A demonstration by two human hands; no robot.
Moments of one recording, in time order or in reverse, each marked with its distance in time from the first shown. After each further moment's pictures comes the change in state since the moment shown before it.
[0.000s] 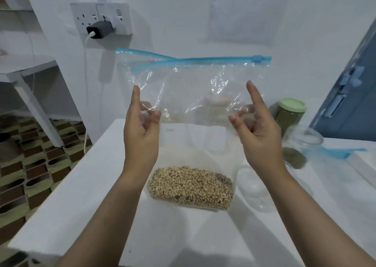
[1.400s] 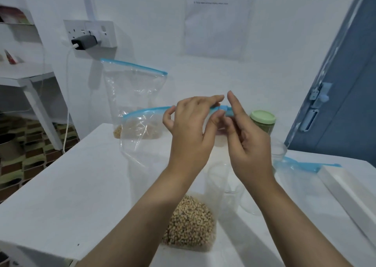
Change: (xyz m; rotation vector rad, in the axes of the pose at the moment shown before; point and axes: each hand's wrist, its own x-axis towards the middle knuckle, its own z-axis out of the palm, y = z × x) left_hand -0.064 0.083 0.166 0.441 -0.071 0.418; right_hand 0.000 -0.008 -0.098 -0.114 -0.060 -0.265
